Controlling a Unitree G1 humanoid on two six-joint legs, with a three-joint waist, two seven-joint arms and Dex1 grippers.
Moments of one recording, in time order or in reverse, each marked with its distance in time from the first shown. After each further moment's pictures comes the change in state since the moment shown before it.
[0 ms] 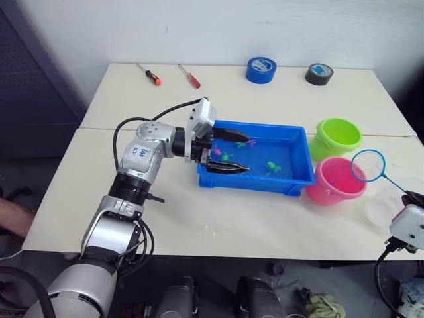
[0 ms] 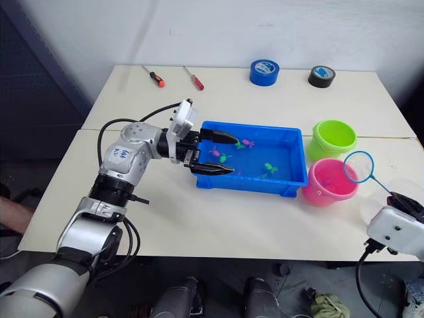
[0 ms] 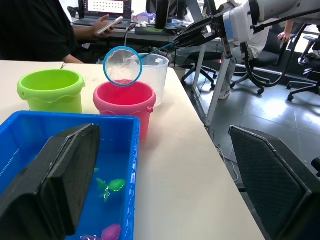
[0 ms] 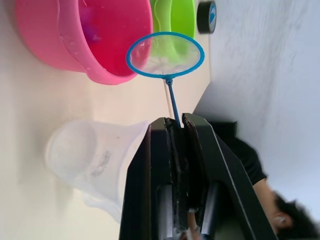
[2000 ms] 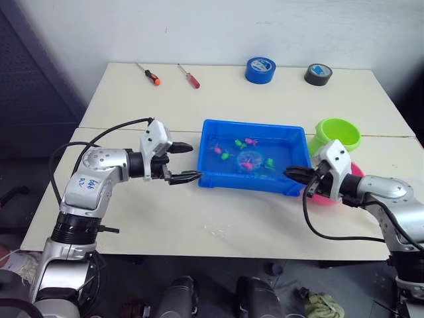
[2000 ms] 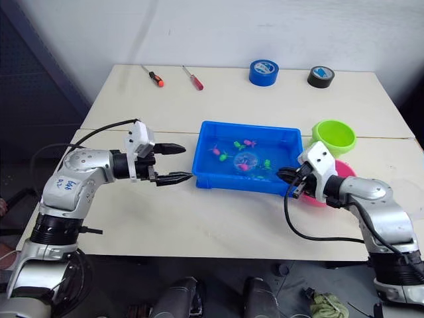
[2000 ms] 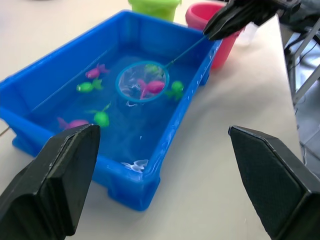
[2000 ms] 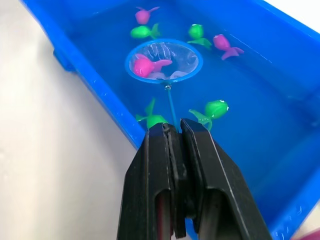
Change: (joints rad) left arm 0.327 0.239 0.117 -0.432 0.008 0.244 0.303; right arm -0.961 0.116 0.590 0.391 0.779 0.681 0.324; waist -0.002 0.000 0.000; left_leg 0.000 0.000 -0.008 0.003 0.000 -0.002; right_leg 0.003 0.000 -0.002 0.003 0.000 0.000
